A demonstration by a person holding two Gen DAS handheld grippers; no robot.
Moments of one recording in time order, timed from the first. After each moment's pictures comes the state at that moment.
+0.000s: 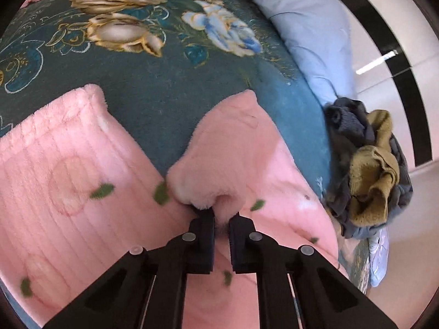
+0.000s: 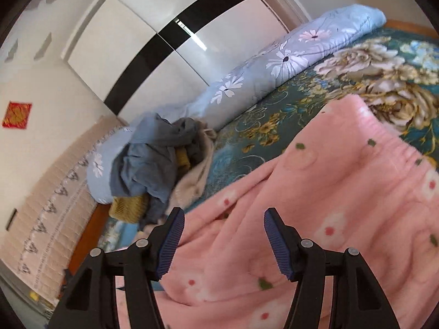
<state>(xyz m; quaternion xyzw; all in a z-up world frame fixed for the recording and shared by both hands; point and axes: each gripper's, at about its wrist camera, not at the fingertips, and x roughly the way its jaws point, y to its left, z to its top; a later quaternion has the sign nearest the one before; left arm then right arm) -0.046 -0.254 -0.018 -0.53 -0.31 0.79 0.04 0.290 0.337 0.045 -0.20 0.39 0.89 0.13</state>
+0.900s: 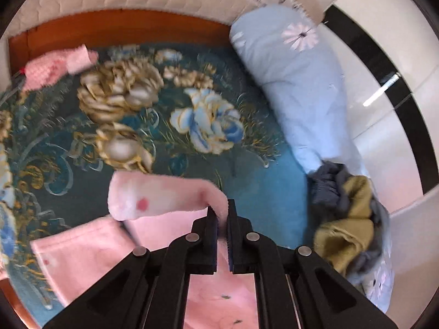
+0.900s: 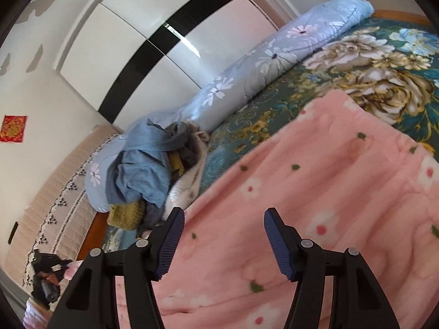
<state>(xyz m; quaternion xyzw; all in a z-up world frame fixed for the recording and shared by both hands) -0.102 -0.265 0.112 -0.45 -0.28 0.85 -0.03 0.295 0.340 0.031 -0.21 0.40 0.88 0.15</state>
